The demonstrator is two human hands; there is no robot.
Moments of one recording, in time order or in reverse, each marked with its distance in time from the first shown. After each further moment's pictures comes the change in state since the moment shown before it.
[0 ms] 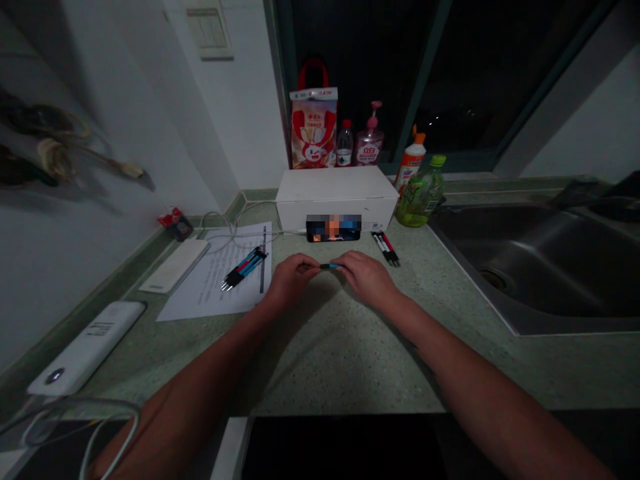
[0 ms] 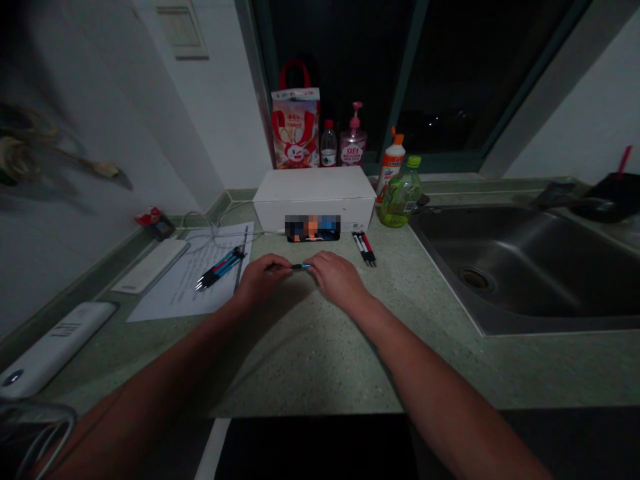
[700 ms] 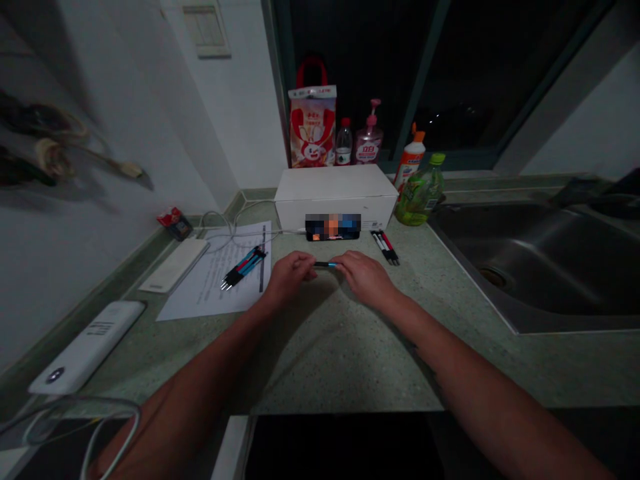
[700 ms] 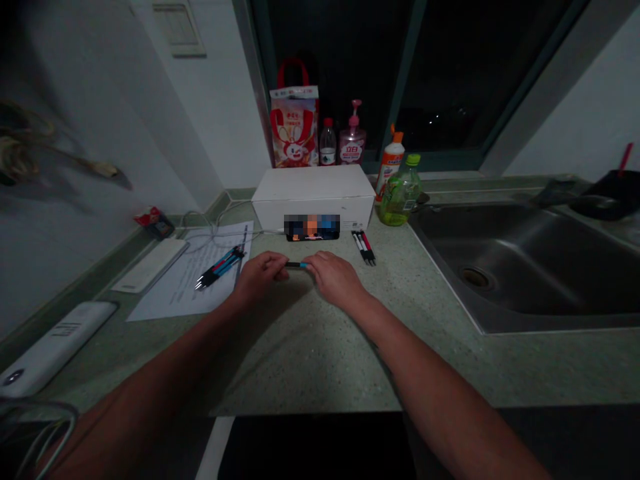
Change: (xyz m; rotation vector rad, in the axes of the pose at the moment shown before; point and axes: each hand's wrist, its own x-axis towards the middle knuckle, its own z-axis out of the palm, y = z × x) left_hand 0.002 0.005 -0.002 -0.130 -0.007 -0.131; right_hand 0.001 -0.007 -0.003 -0.017 -0.049 0.057
